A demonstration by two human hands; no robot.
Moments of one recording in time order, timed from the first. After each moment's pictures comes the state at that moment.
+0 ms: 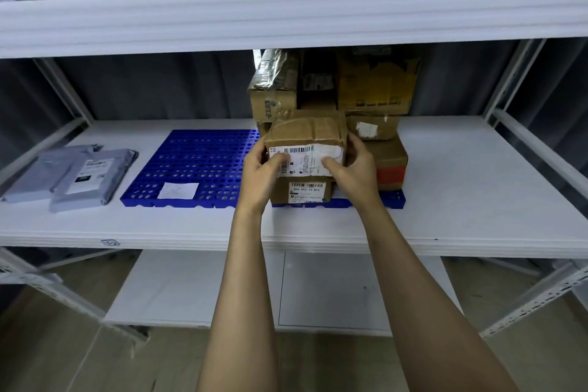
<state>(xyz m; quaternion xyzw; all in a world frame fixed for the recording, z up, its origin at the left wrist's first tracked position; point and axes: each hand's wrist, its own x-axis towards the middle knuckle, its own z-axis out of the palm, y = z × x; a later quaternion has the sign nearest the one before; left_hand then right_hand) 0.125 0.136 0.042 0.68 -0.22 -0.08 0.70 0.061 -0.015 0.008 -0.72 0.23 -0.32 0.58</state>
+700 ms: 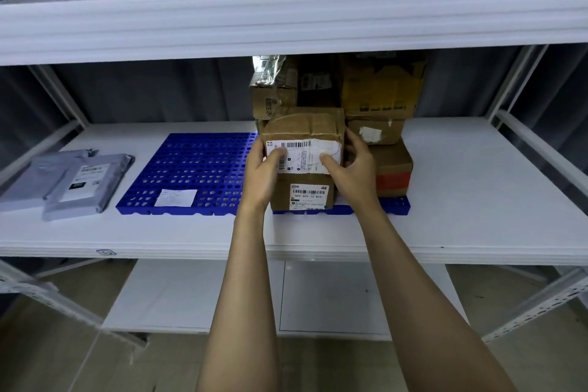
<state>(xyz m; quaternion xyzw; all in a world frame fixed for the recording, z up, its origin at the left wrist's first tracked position) 0.152 0.121 0.035 0.68 -0.19 -0.09 0.71 0.077 -0.016 0.010 -0.73 0.22 -0.36 0.53</state>
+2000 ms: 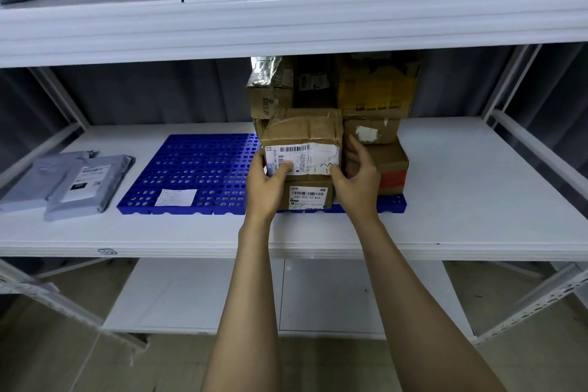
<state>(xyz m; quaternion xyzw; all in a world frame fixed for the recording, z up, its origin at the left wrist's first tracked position) 0.141 0.121 0.011 0.72 -0.17 -0.04 0.67 0.062 -0.010 -0.004 -0.72 0.24 -0.41 0.50</state>
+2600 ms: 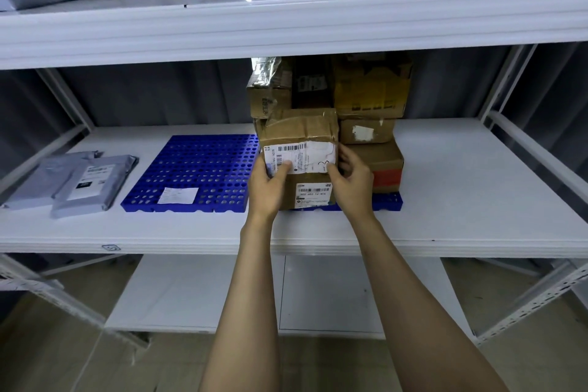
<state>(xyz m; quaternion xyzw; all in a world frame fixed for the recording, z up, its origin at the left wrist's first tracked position) 0.130 0.122 0.009 0.72 -0.18 -0.04 0.67 0.057 -0.010 -0.008 -0.73 0.22 -0.39 0.52</state>
